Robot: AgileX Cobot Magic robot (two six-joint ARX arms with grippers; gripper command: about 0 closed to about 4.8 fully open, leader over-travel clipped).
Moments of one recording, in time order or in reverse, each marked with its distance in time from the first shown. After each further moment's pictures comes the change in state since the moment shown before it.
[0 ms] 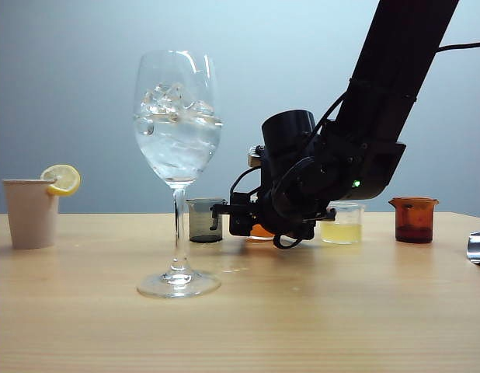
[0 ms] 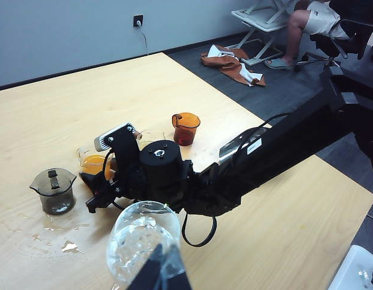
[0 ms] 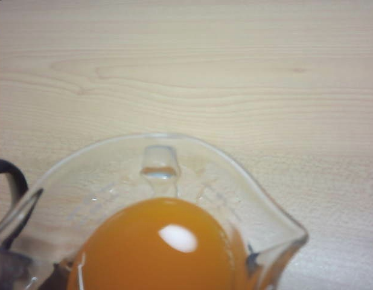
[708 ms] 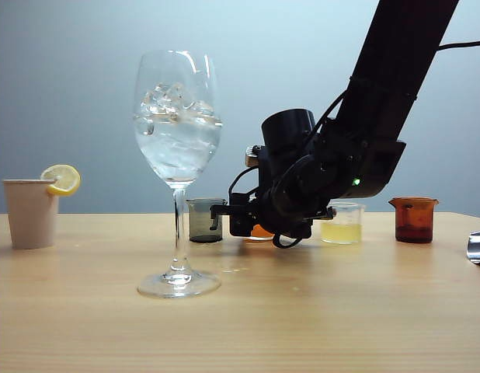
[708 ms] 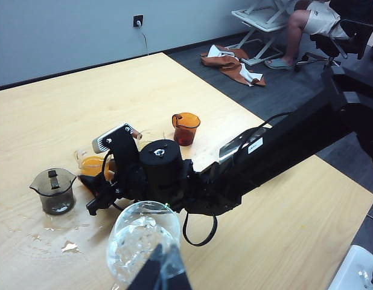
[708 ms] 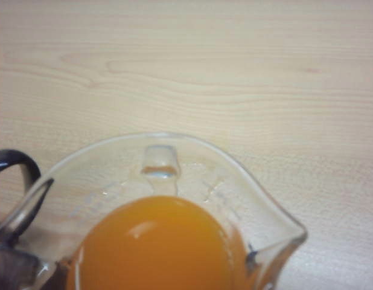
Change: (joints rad) left arm 0.000 0.000 0.000 0.000 0.000 0.000; right arm 0.000 -0.009 0.000 -0.017 -0.025 -0.025
